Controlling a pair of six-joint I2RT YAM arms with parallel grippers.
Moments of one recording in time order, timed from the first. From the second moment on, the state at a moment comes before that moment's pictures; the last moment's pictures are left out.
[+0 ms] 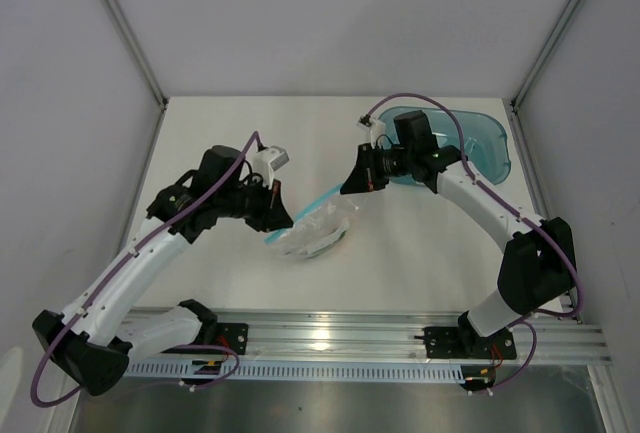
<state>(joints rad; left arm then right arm) -0.54 1.05 1.12 -0.83 0.45 -0.19 0.46 1.56 1.28 -0.41 -0.80 0.30</state>
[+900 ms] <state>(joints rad) -0.52 0.96 1.09 -0.86 0.42 -0.23 0.41 1.58 1.28 -0.41 -0.77 0.31</state>
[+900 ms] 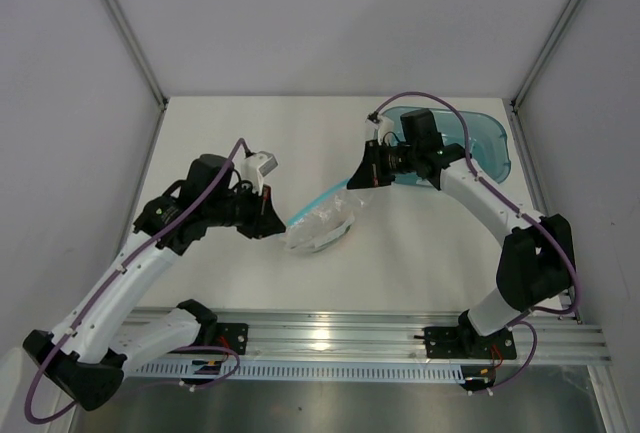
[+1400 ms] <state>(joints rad) -0.52 0.96 1.09 -0.90 0.41 -0.23 0.42 1.62 1.29 -0.41 -0.76 0.31</state>
